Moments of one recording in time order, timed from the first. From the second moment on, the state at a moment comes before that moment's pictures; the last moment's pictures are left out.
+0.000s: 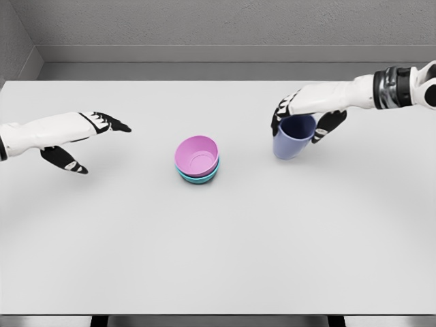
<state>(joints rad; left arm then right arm) -0.54 0.87 -0.51 -1.39 -0.16 -0.61 -0.58 -1.22 -0.77 1.27 -1.23 -0.02 -0.61 0.61</state>
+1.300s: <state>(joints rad) -0.54 0.87 -0.52 -1.39 -0.16 -0.61 -0.58 -1.33 -0.69 1.27 -1.37 -0.03 -0.61 0.61</state>
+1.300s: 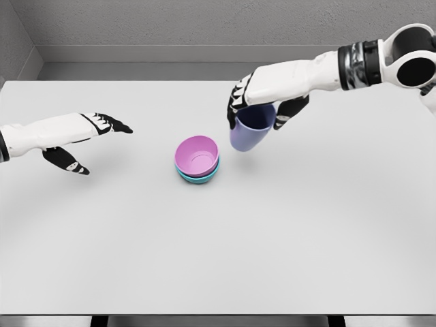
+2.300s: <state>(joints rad) -0.55 0.87 -0.52 -1.37 -0.16 -0.61 -0.58 -1.35 -0.60 1.27 -1.42 -0.03 -0.61 0.61</state>
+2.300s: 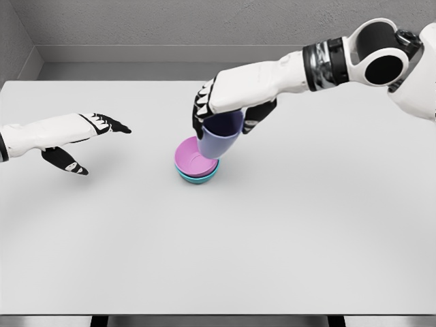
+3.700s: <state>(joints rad) -0.54 0.87 -0.52 -1.37 -0.16 -0.61 -0.58 -1.35 -0.50 1.30 -1.33 -0.03 -0.61 0.61</state>
